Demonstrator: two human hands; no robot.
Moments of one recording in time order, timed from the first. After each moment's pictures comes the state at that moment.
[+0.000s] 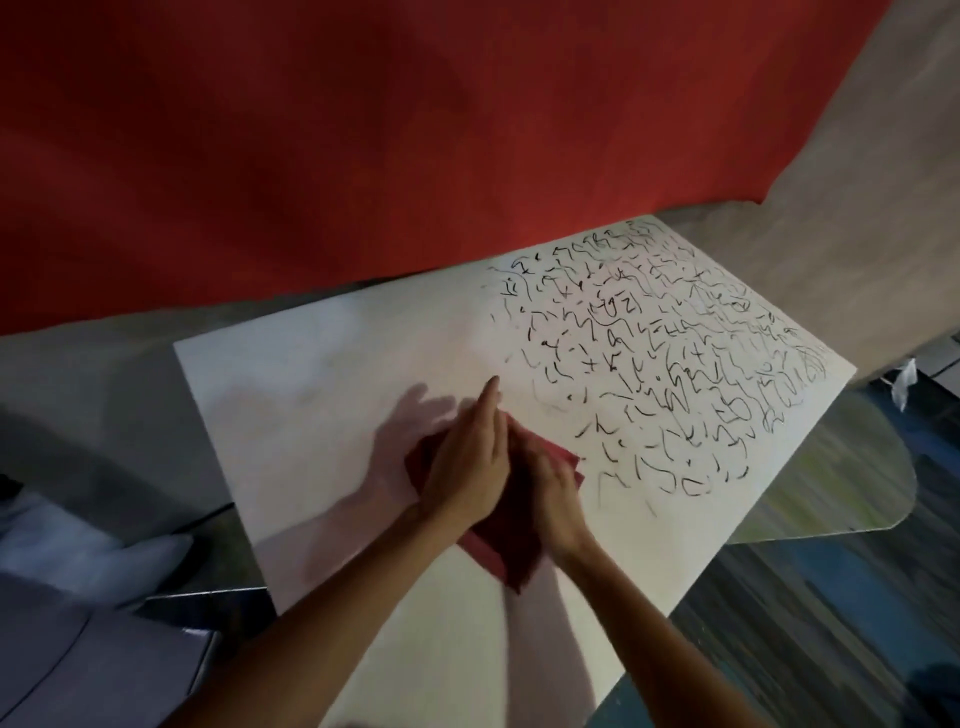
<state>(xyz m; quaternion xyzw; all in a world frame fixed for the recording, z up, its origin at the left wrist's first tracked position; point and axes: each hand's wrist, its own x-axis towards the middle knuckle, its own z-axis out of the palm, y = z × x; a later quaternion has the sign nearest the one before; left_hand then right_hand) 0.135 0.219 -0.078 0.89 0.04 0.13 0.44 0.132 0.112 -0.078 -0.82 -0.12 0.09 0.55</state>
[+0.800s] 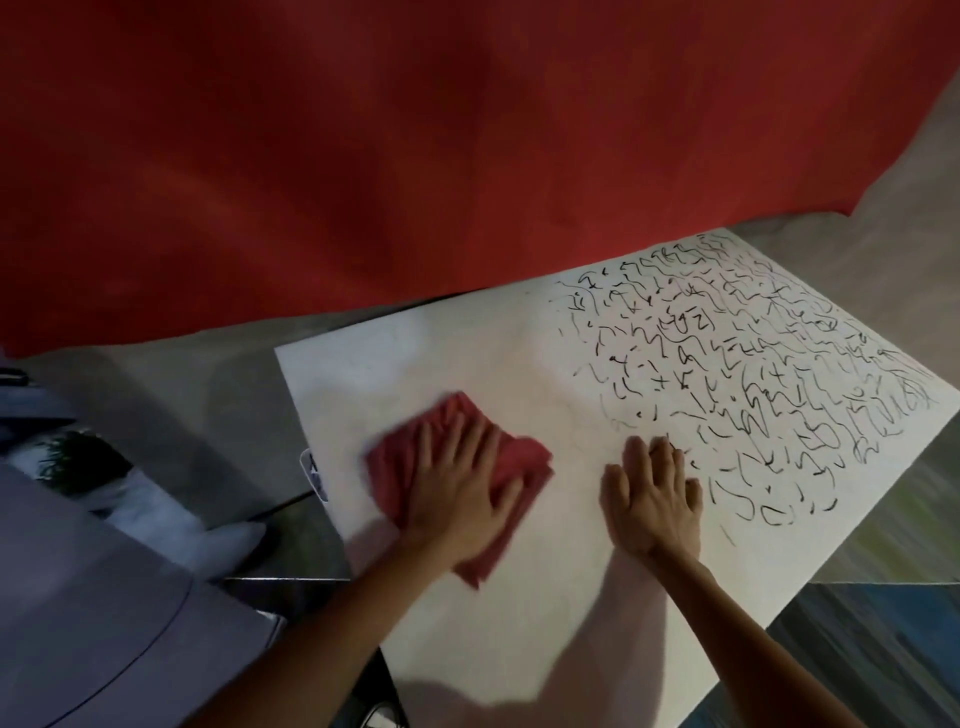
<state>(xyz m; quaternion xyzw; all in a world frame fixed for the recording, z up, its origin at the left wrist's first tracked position) 0.099 0.294 -0.116 0.99 0.02 0.04 0.11 0.154 0.075 -0.107 -1.00 -0.01 0.04 0.07</state>
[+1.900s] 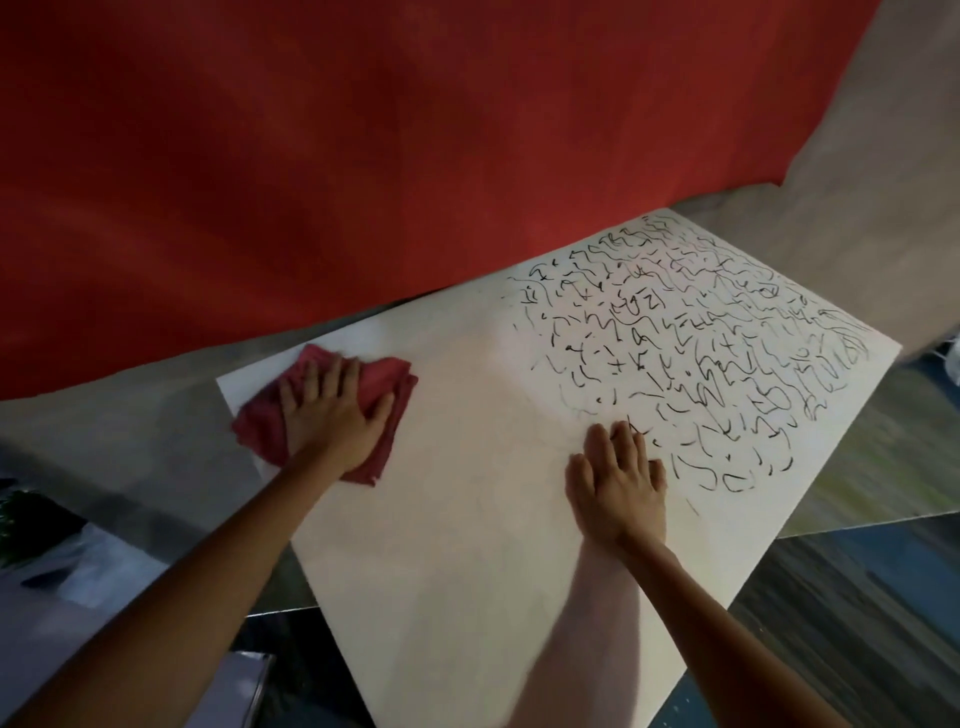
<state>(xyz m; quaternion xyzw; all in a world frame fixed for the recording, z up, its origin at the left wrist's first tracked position) 0.162 0.384 -0.106 0.98 0.18 -0.01 0.05 0.153 0.077 -0.115 -1.00 0.00 0.00 0.09</state>
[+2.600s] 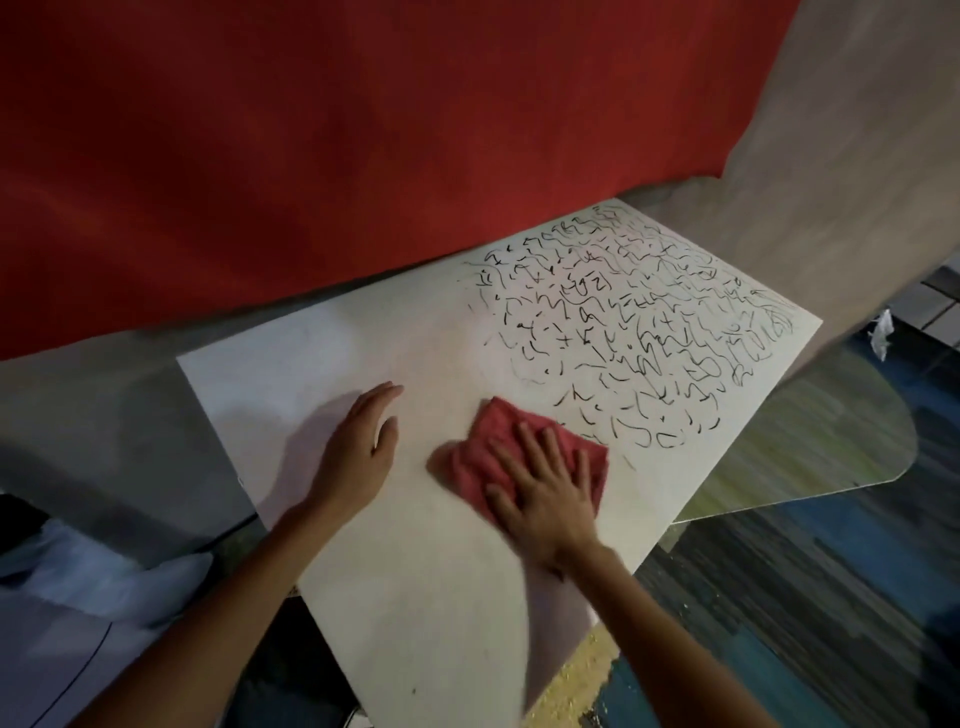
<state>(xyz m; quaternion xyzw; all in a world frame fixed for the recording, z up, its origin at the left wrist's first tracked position) 0.094 0.303 -0.097 0.88 0.03 0.13 0.47 0.096 0.073 -0.112 -0.98 -0.16 0.02 0.07</state>
